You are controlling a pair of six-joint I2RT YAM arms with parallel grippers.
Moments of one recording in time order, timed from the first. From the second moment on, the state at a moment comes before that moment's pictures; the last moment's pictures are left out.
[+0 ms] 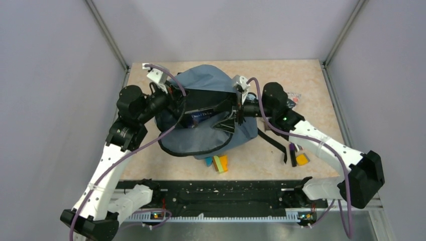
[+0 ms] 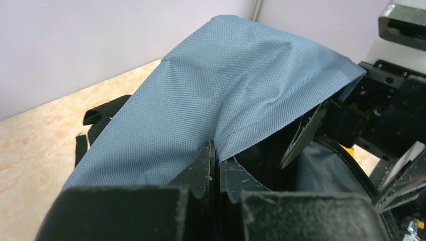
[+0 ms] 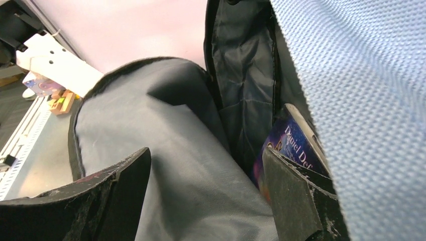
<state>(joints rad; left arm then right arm) -0.34 0.93 1.13 -0.22 0.42 -0.14 0.69 1.25 1.04 0.18 -0.82 0.18</state>
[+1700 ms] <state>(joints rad) -0.25 1.04 1.33 -0.32 -0.21 -0.15 0.71 1.12 1.21 0.06 -0.46 0.16</state>
